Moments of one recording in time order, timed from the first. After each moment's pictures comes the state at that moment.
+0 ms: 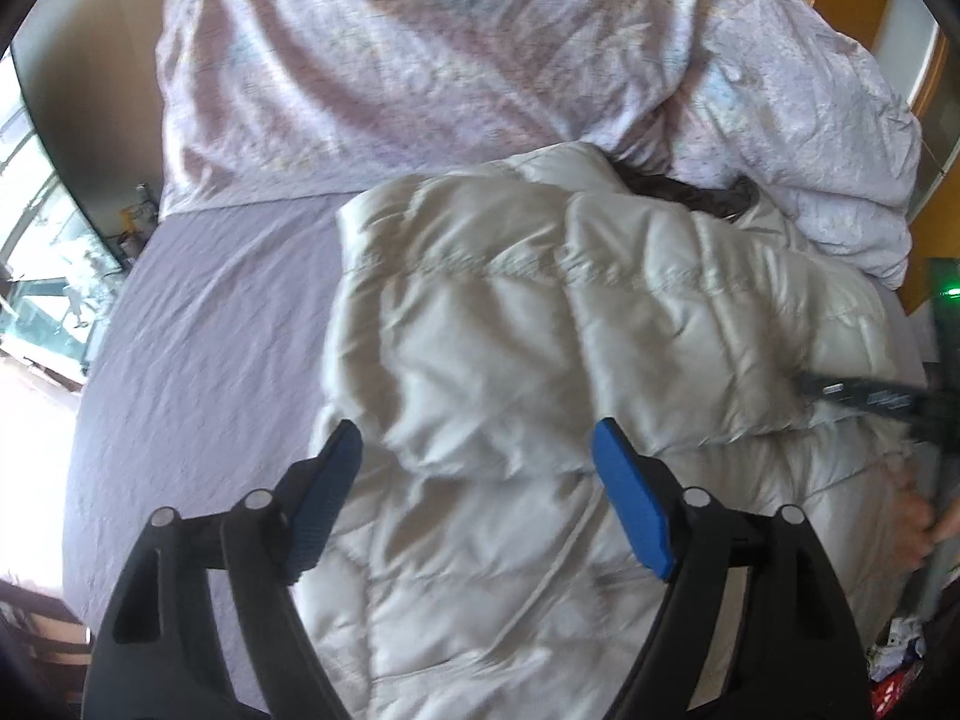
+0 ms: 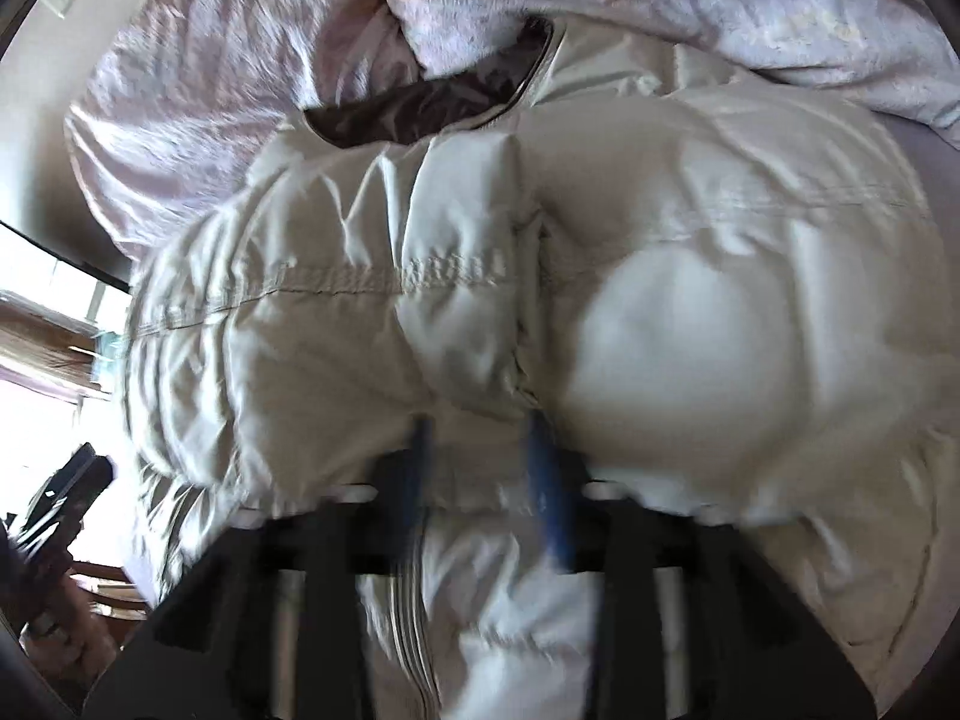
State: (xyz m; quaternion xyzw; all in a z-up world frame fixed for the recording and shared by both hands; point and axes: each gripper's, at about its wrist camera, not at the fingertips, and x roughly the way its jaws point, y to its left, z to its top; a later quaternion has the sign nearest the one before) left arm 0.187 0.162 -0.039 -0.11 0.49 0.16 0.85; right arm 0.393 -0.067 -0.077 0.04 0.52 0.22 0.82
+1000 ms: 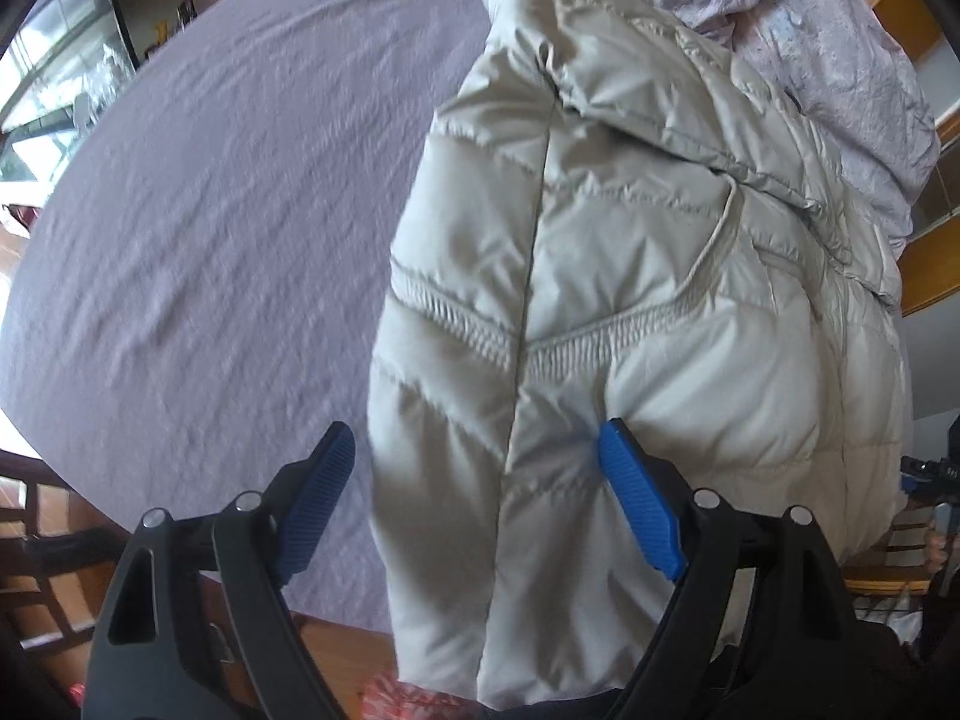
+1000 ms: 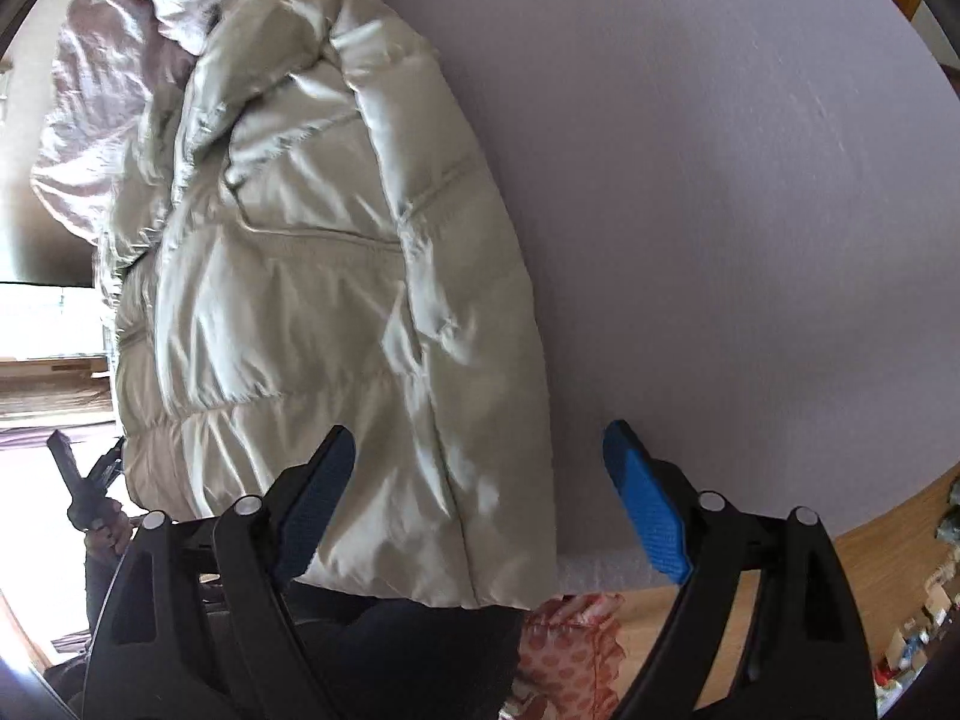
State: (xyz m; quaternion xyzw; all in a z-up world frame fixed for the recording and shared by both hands) left arm 0.050 0.185 -0.119 -0.24 0.56 0.13 0.78; right arm 0.291 -0.337 -0.146 0.13 0.63 0.19 0.74
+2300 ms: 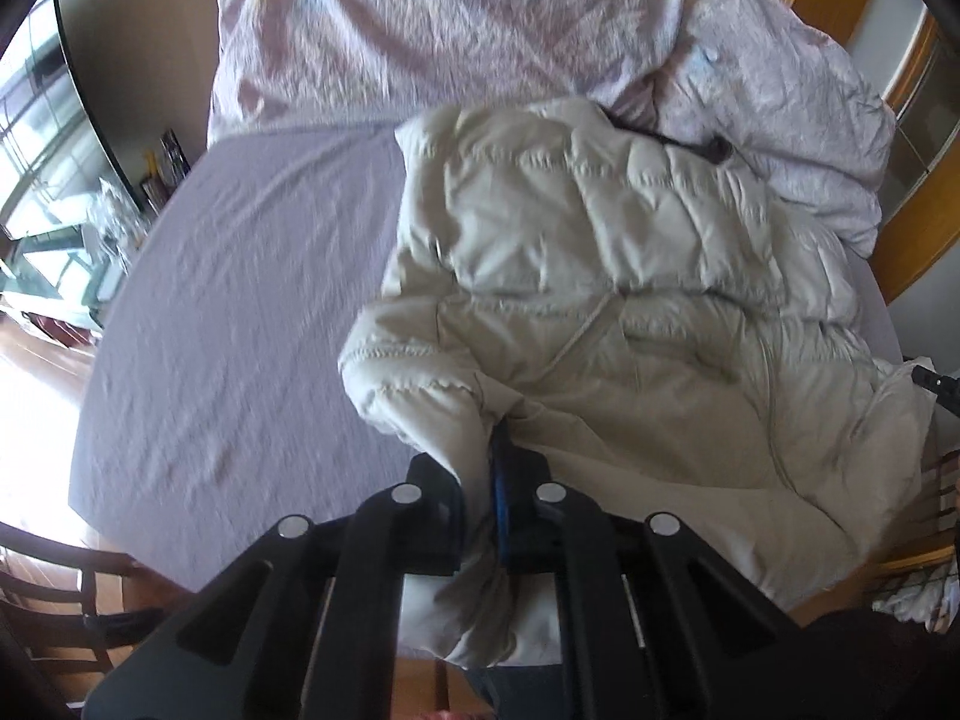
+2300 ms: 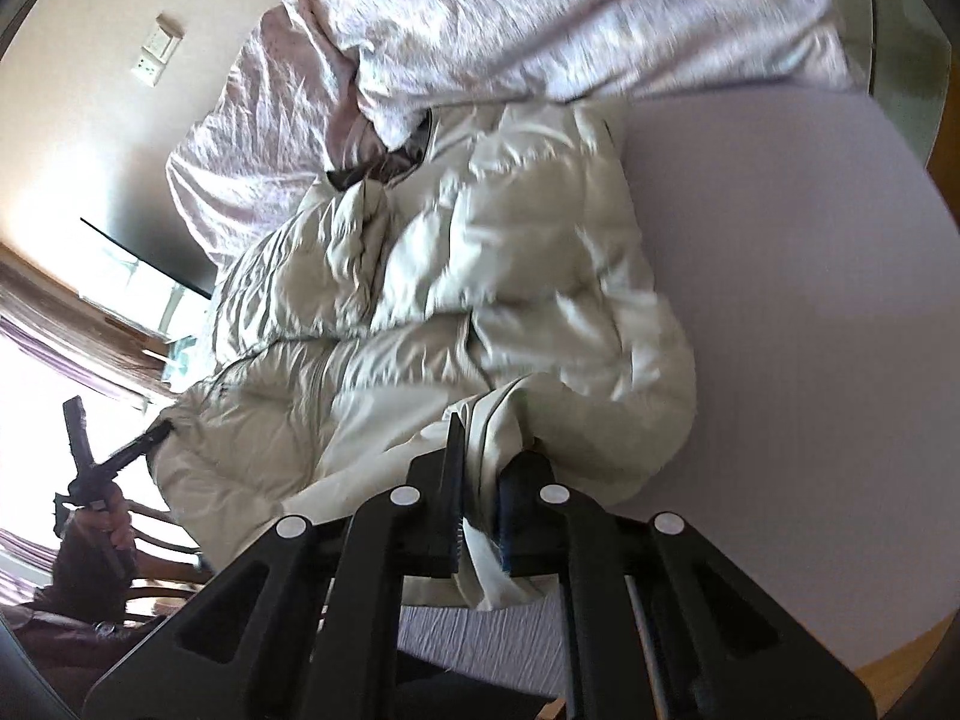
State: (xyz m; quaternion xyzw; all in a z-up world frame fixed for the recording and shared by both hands) left arm 0.093 0.156 -0.017 -0.14 0.50 0.14 0.84; right arm 0.304 -0.296 -0.036 0.09 0.47 0.30 0.83
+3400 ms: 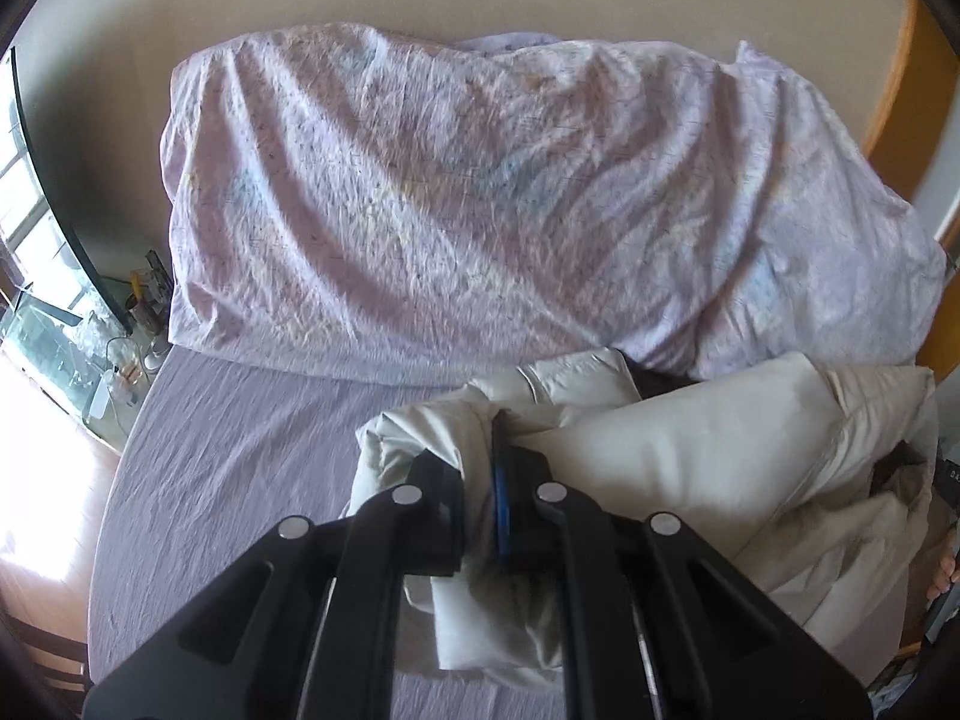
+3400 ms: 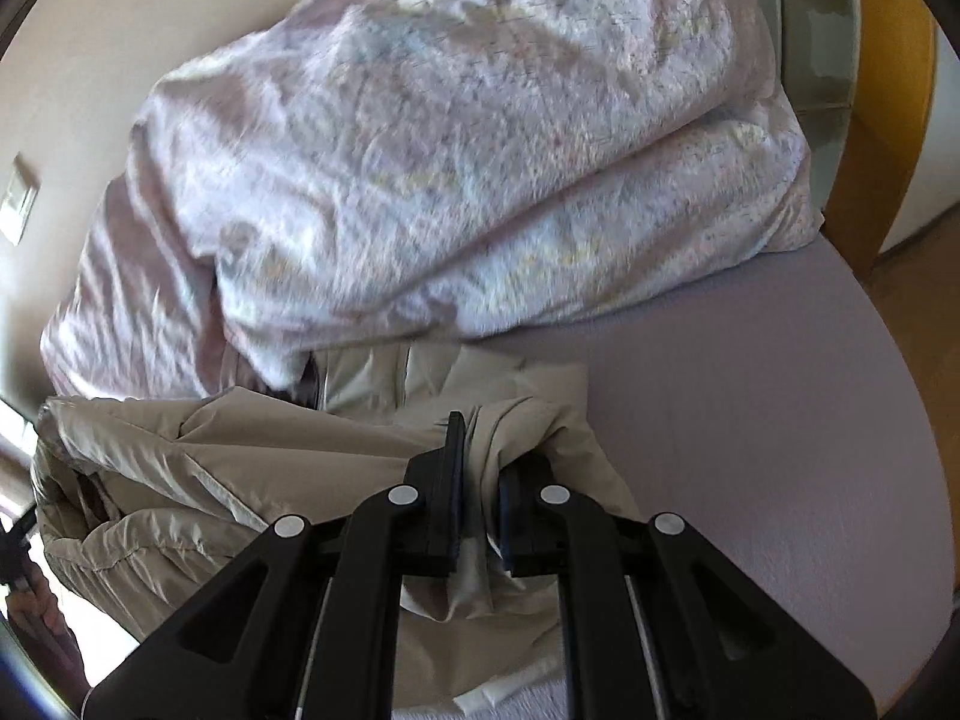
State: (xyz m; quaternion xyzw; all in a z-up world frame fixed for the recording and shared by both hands) left arm 0.299 0.228 0.044 -0.14 0.42 0.19 0.87; right arm 0.463 -0.244 0.027 0.13 0.39 0.13 0.90
